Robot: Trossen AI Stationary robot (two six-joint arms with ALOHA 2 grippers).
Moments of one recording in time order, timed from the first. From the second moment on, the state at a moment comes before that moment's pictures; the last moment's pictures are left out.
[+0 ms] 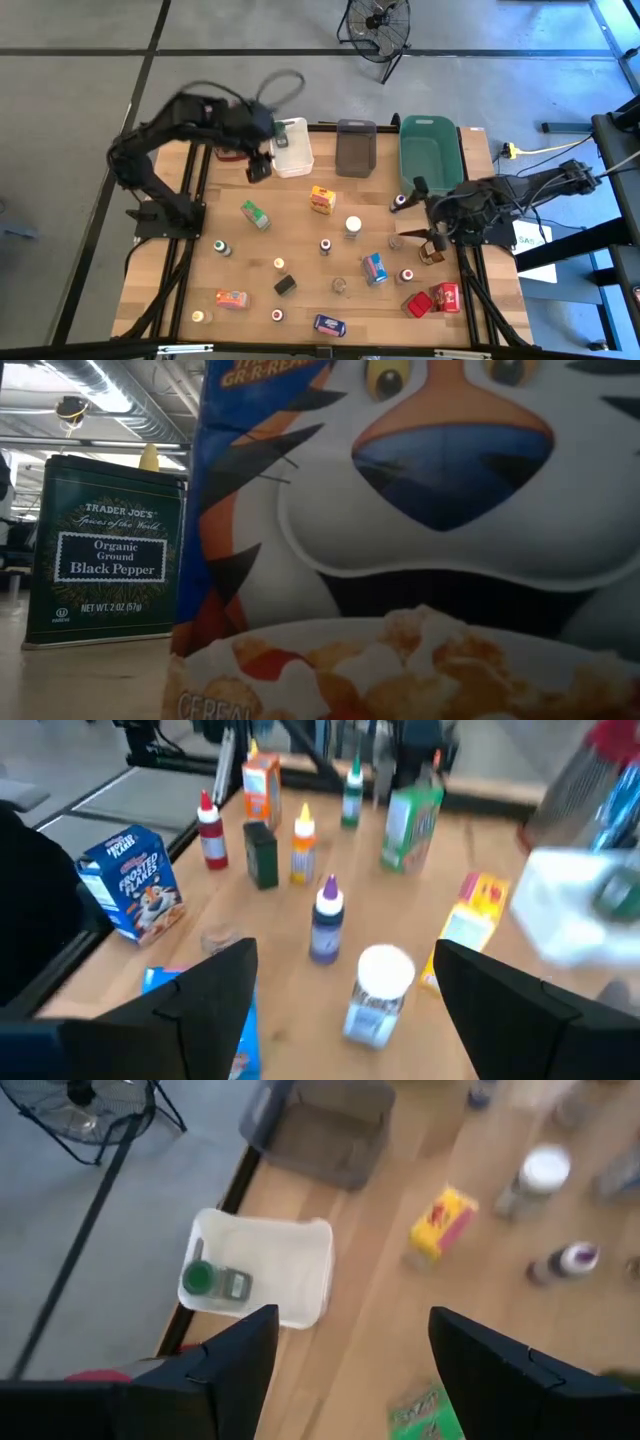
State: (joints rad) left arm 0.13 1.54 2.06 -1.57 -0.31 -0.13; right arm 0.30 0.68 0.64 -0.39 0.08 0.04
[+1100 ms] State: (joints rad) left arm -0.22 0.95 0.77 -0.26 -0.42 -0.11; right arm 0.74 1.08 1.09 -1.28 -0.19 2.00
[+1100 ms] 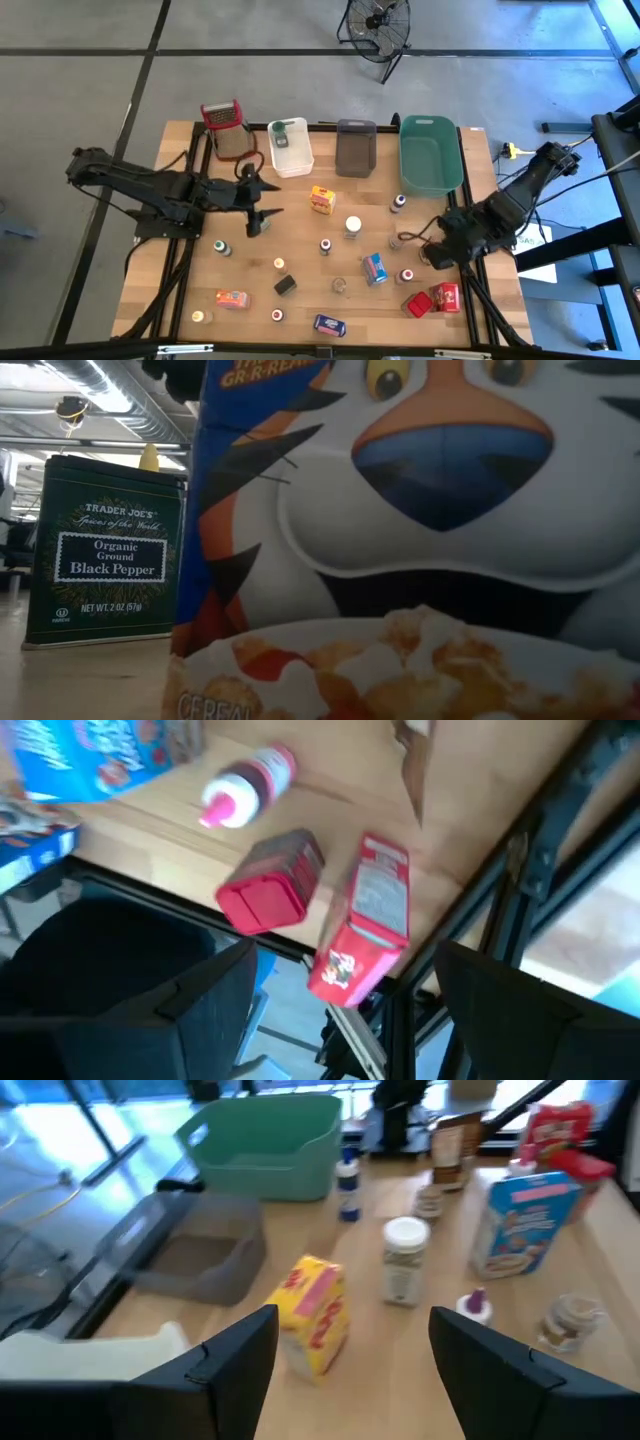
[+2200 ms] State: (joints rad) left arm -0.35 0.95 0.66 -0.08 -0.43 -0.08; right arm 1.04 1.38 1.09 -1.08 -0.11 2.37
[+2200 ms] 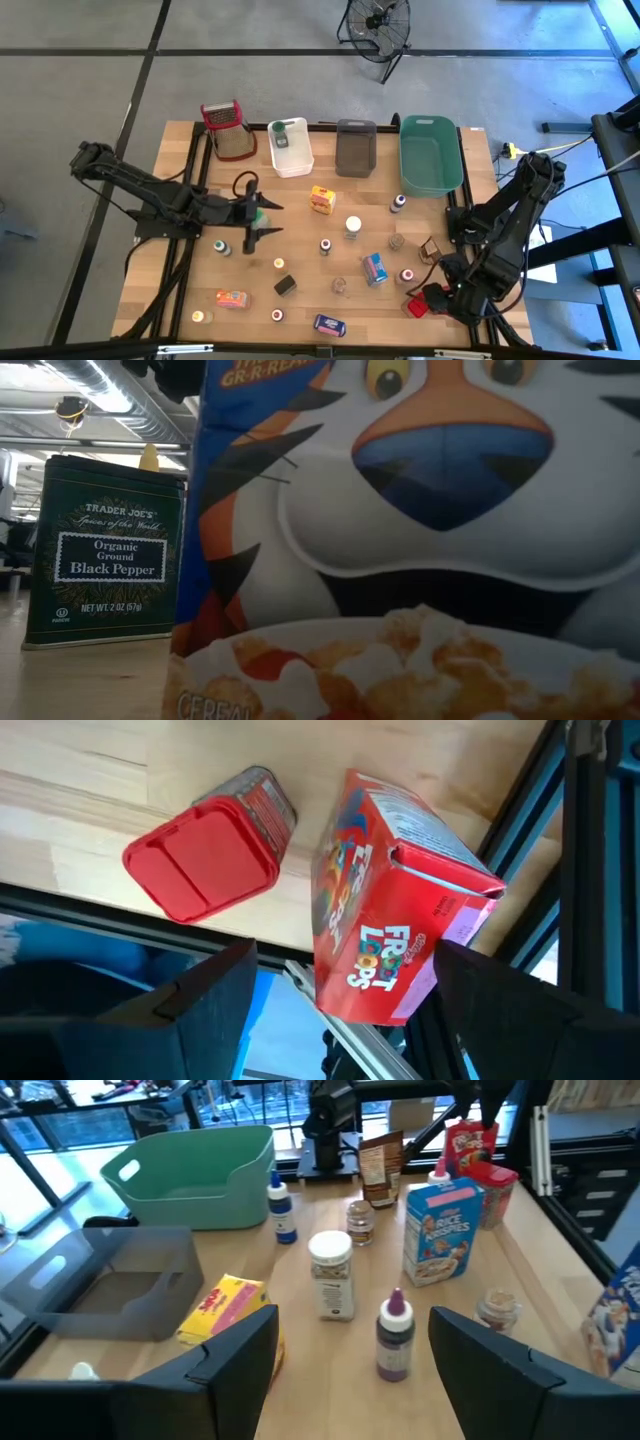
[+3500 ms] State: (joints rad) left arm -0.37 0.95 0.66 -0.11 -0.43 -0.12; right arm 1.04 1.51 1.23 -1.23 -0.11 2.44
